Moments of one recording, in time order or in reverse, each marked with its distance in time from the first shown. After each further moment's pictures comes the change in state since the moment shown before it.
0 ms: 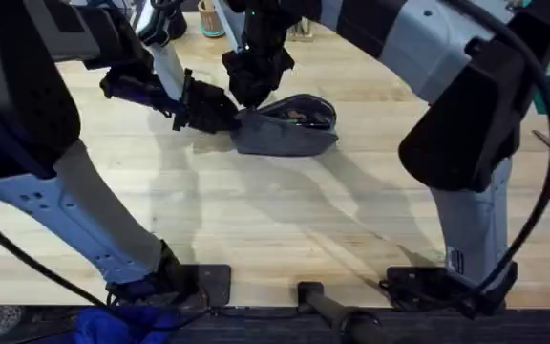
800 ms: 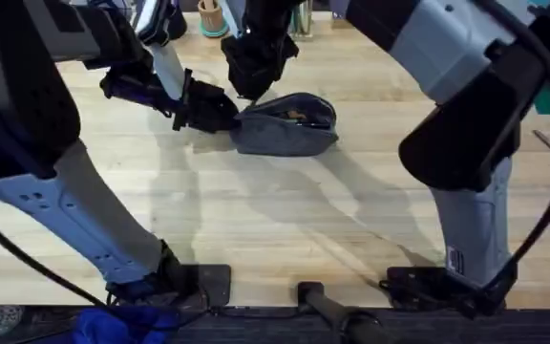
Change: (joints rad) left arm 0.000 0.000 0.000 0.001 0.002 0.000; right arm -0.003 0.000 0.119 -0.110 0.000 0.000
